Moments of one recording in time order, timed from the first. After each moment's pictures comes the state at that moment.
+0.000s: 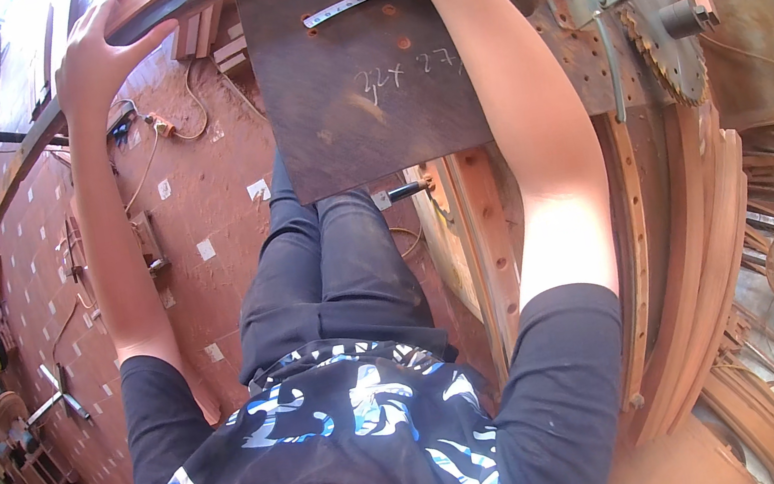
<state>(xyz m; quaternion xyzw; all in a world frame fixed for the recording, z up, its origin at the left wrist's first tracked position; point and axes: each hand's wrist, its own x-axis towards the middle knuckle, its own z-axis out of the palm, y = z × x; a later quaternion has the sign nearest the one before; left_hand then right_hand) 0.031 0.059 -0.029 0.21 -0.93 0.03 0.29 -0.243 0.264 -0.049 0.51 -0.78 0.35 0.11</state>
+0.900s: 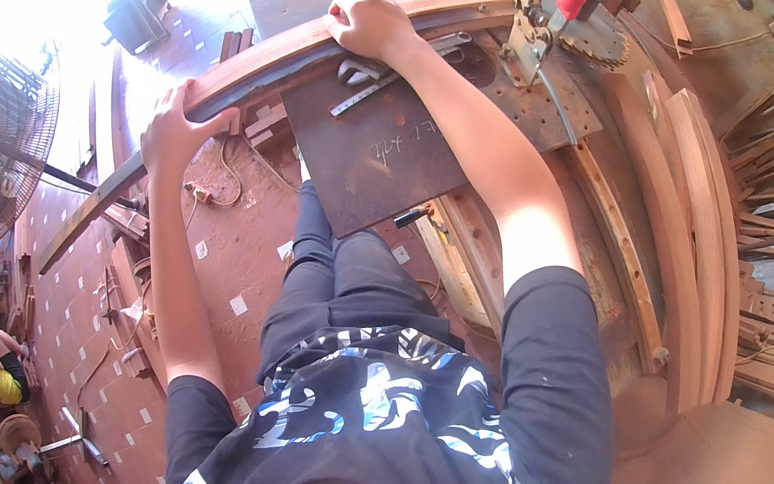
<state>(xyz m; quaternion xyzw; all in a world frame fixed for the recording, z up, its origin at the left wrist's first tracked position) 0.088 0.116 -0.031 0.28 -0.94 0.04 0.20 -0.190 0.327 -0.062 0.49 -0.79 0.33 0.15</state>
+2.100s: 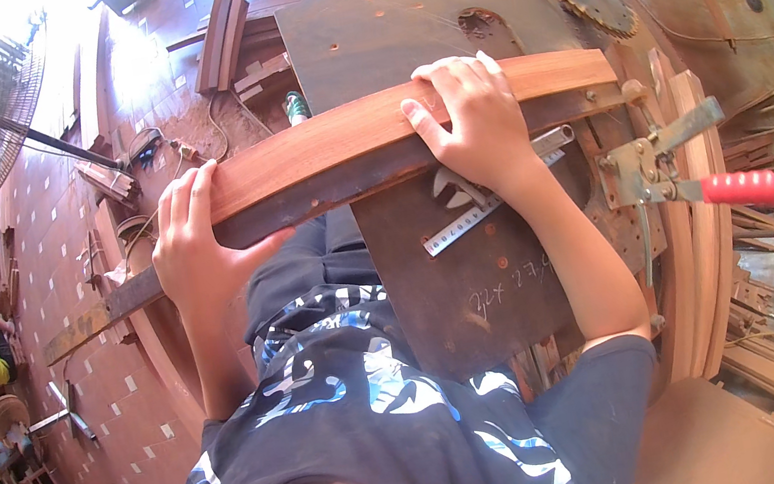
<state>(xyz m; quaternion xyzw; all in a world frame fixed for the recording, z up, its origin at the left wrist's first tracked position) 0.241 0.296 -0.019 0.21 -0.94 0.01 0.25 -0.014 0.512 -0.033 0.48 -0.83 0.25 0.10</state>
